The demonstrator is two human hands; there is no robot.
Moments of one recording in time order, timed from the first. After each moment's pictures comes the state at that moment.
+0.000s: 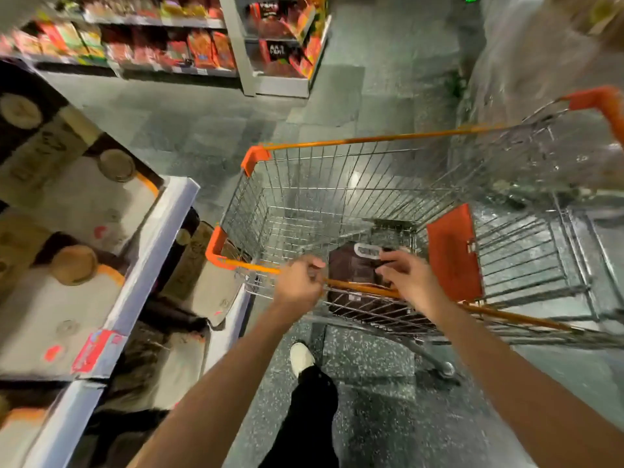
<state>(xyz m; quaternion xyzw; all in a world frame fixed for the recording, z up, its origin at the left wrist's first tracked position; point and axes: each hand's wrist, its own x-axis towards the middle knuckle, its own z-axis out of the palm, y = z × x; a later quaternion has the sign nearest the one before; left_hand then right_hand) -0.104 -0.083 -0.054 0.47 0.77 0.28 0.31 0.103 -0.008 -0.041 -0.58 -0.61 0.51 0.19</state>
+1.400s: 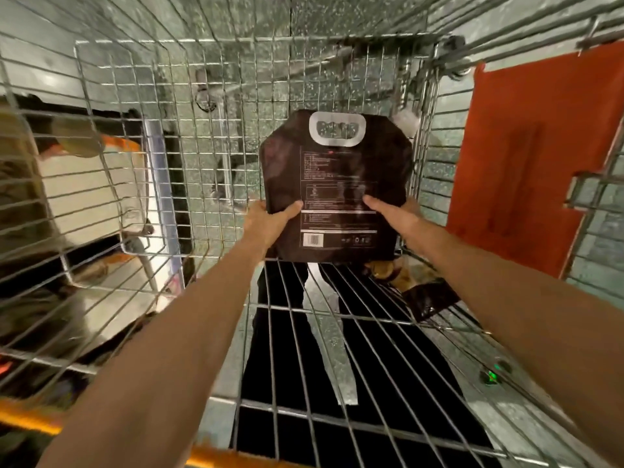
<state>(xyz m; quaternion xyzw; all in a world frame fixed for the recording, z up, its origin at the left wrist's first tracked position) -0.092 0.079 -0.349 0.03 0.80 0.09 0.59 0.142 0.142 -0.357 -0.78 -0.21 0.58 -0.05</state>
